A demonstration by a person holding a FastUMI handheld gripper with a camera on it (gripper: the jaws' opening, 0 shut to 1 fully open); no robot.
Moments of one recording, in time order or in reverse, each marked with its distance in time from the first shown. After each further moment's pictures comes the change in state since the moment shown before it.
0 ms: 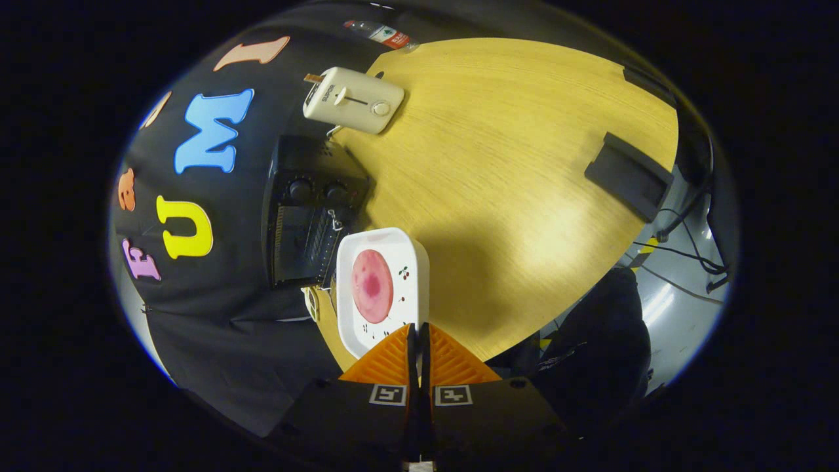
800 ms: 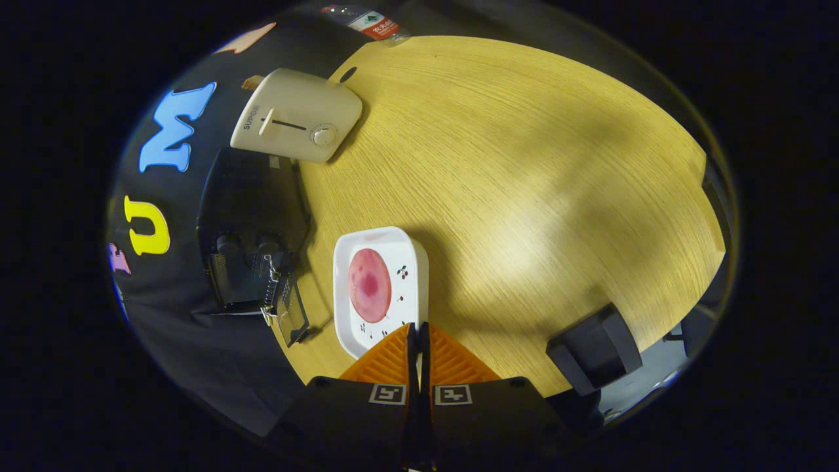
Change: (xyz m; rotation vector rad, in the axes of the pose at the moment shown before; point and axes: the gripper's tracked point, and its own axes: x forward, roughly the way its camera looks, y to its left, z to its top) arm 0.012 -0.061 0.096 -0.091 0.052 -0.161
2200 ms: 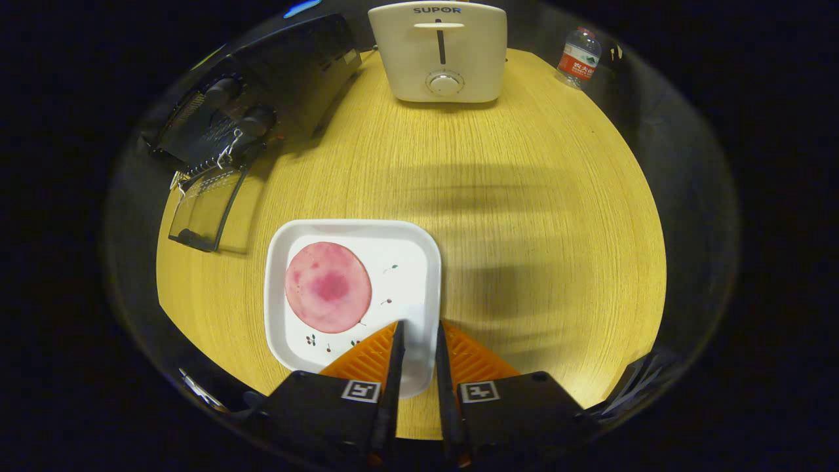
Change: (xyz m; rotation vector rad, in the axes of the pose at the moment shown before) arm 0.034 -0.009 0.031 -0.735 0.094 -0.424
